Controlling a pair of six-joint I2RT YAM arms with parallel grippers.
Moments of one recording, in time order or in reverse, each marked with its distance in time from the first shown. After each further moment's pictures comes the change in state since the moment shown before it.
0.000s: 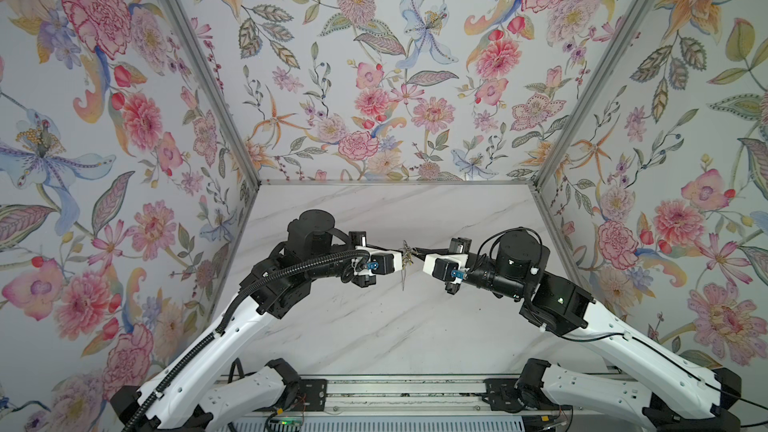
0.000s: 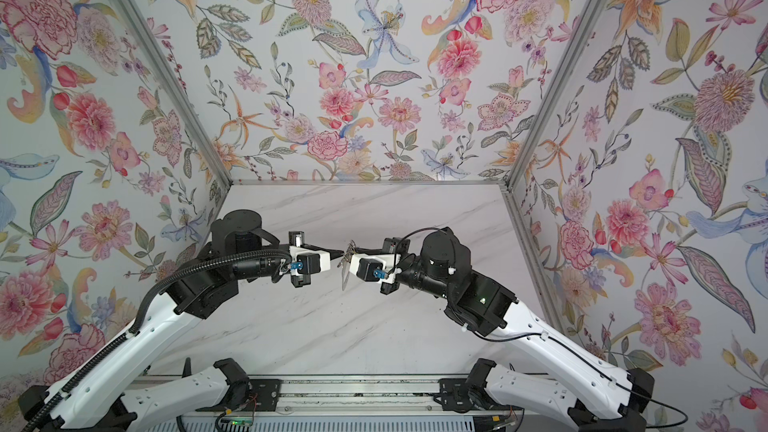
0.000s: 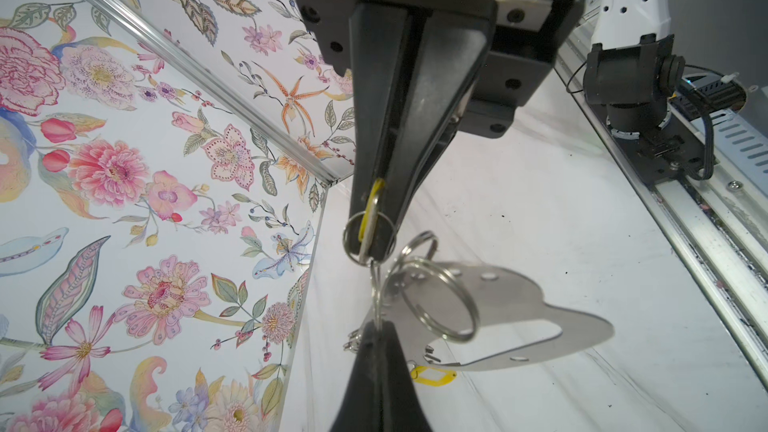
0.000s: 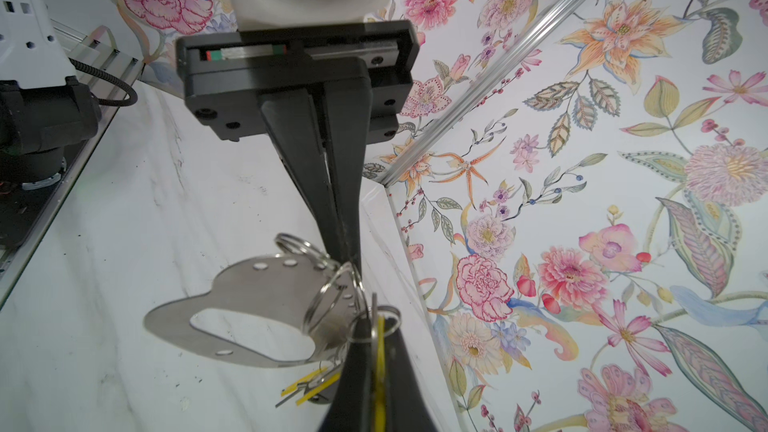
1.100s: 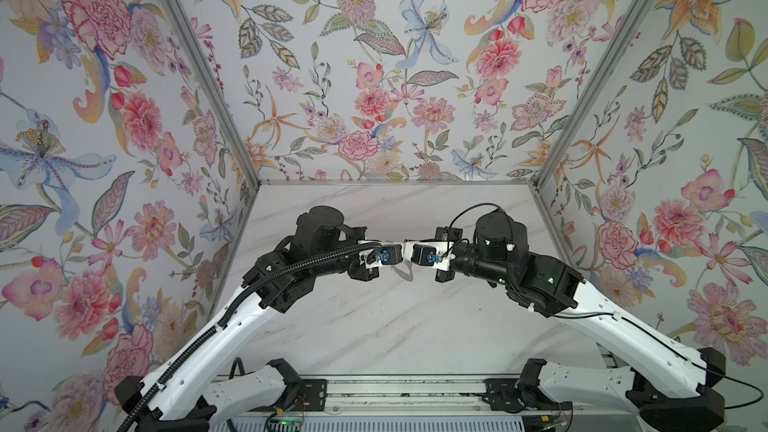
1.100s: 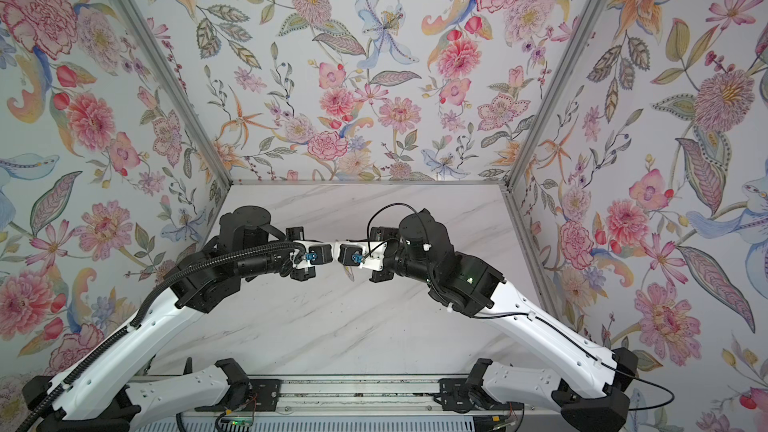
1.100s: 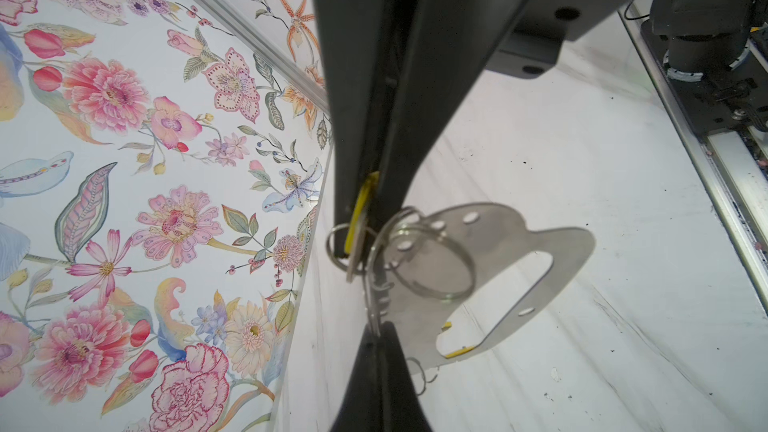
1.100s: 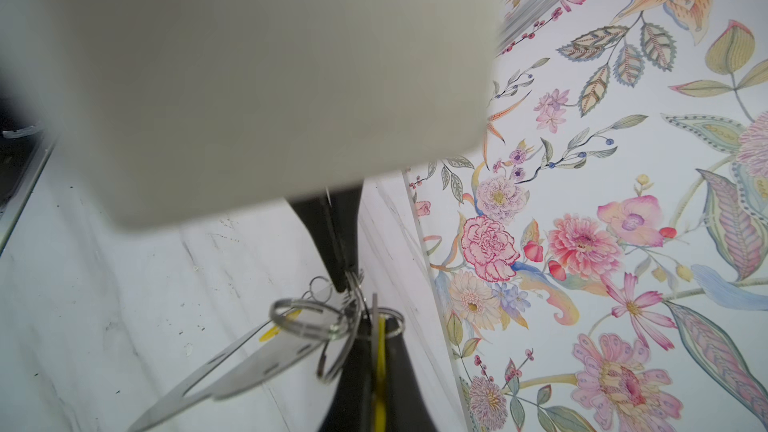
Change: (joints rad) left arm -0.029 0.036 0.075 -0.101 -0.190 -0.027; right arm 0.019 0.153 0.208 -0.220 0.094 -0.036
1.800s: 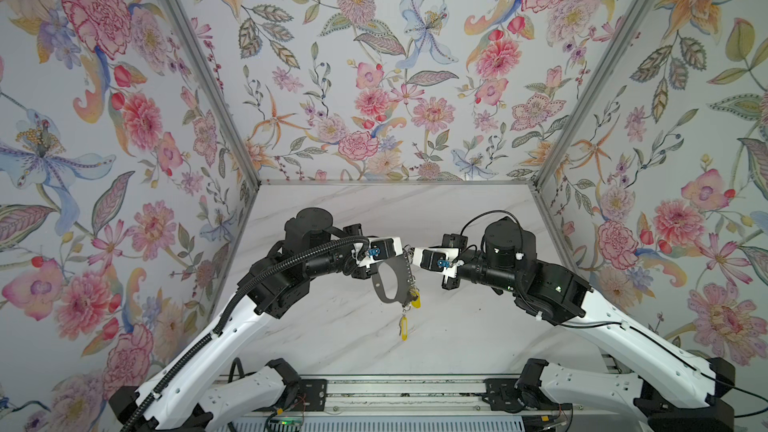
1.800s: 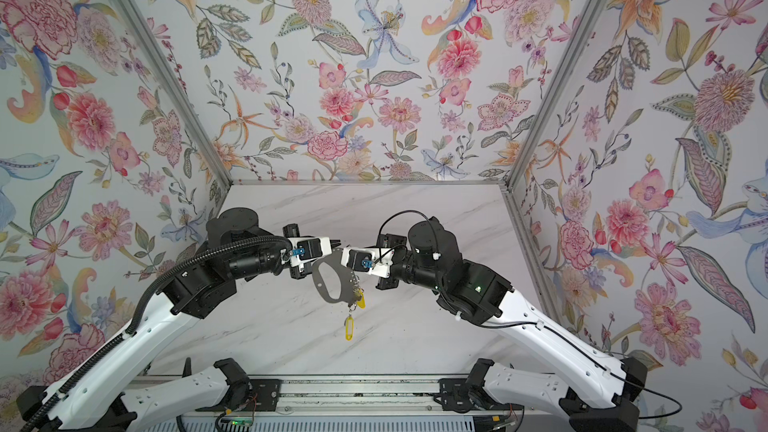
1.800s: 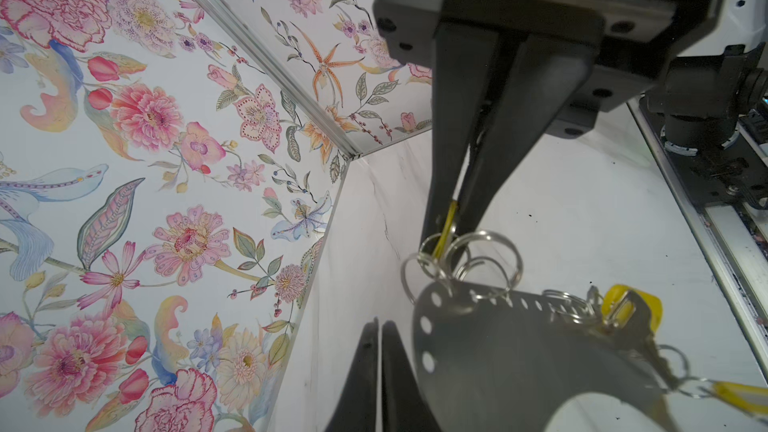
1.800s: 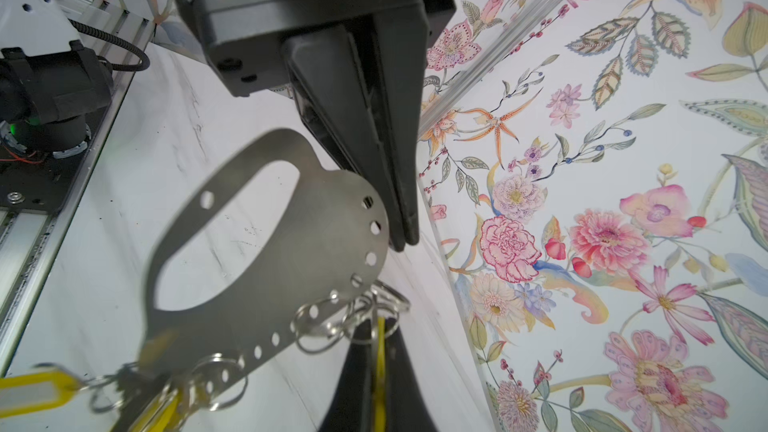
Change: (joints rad) left arm 0.027 -0.046 -0.058 0.126 0.086 -0.118; right arm -0.013 -0.076 -0.079 0.031 -0.049 0.064
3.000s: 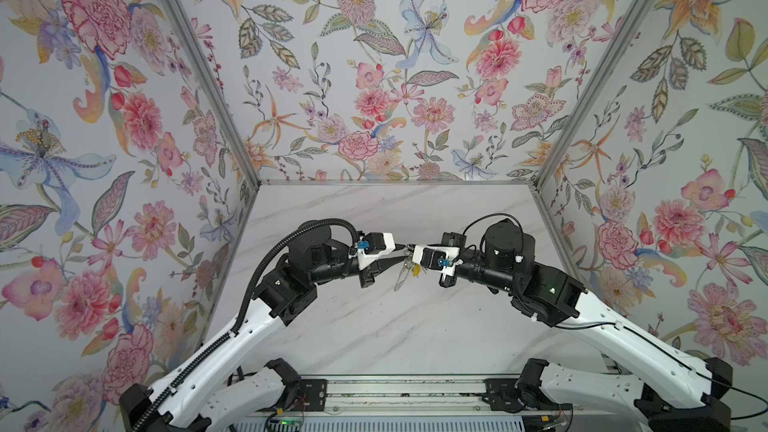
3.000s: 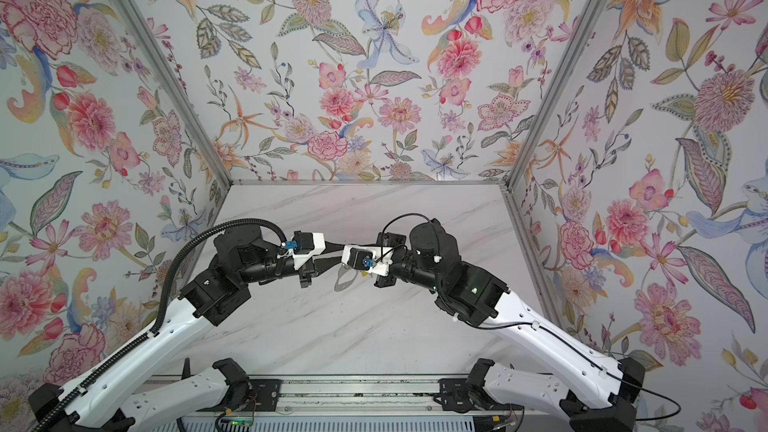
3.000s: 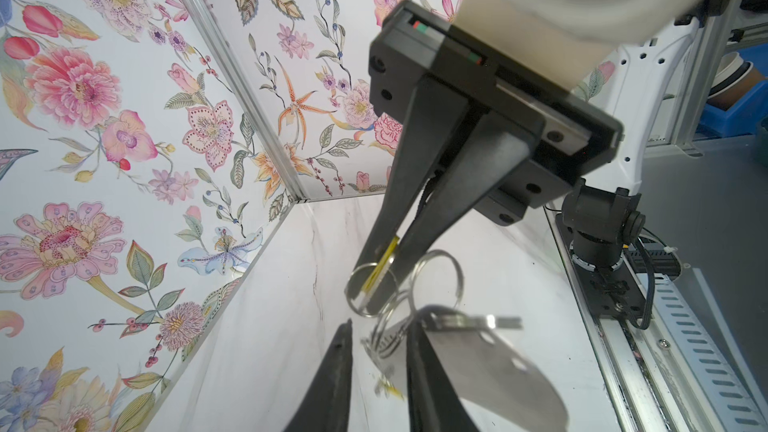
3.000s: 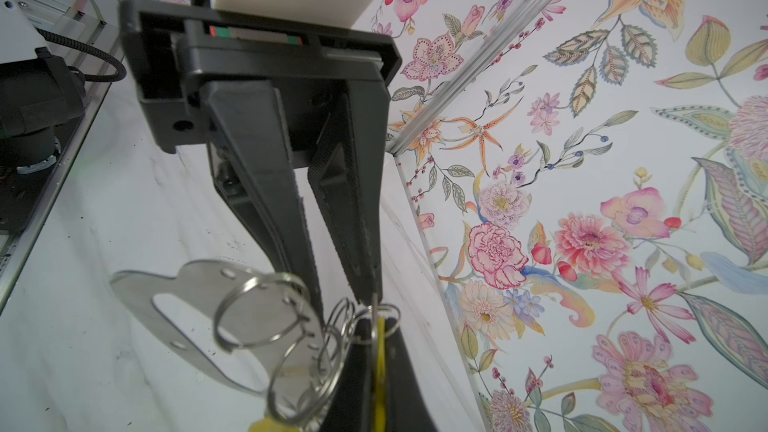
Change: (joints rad) left arm 0.032 -0.030 -0.238 0.365 0.229 -0.375; right arm -0.013 -0.003 -0.062 0.102 0.006 0.004
